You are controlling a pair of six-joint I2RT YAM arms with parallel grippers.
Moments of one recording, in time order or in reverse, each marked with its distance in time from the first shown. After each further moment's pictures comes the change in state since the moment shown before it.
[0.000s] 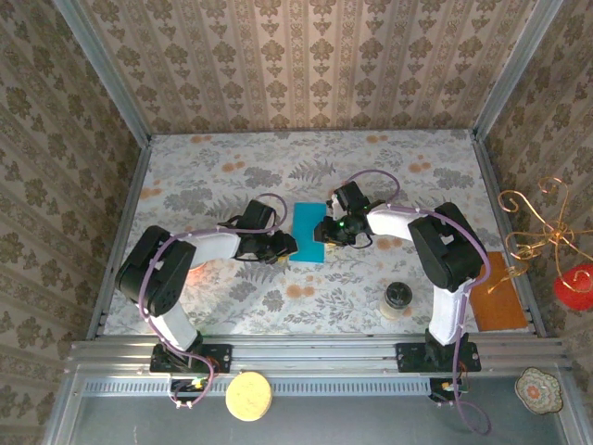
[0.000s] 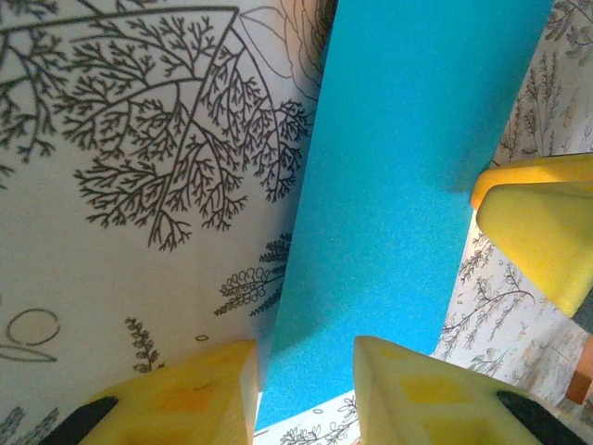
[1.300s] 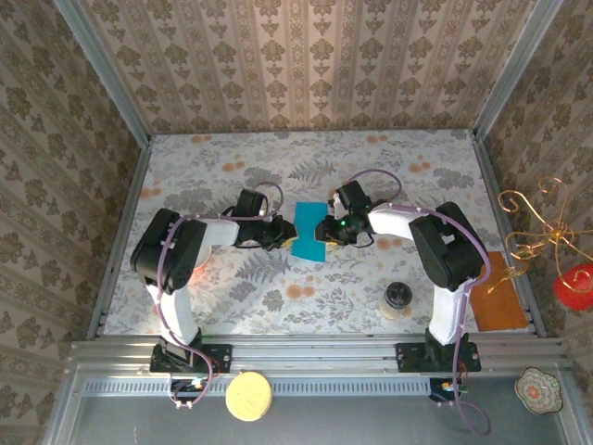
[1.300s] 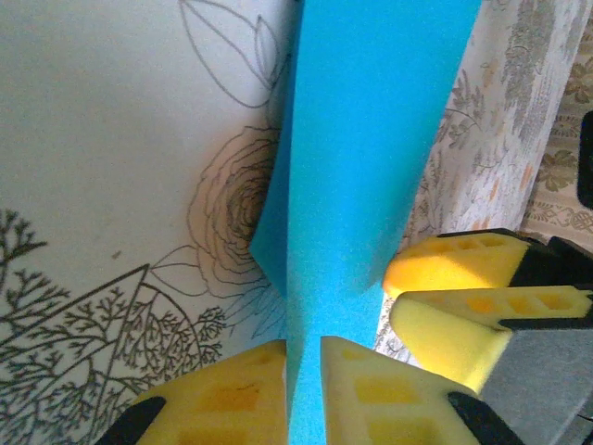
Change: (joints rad) left arm 0.119 0.174 0.080 0.201 0.249 -0.014; right arm -0.014 0.002 0.000 0.001 -0.012 0.000
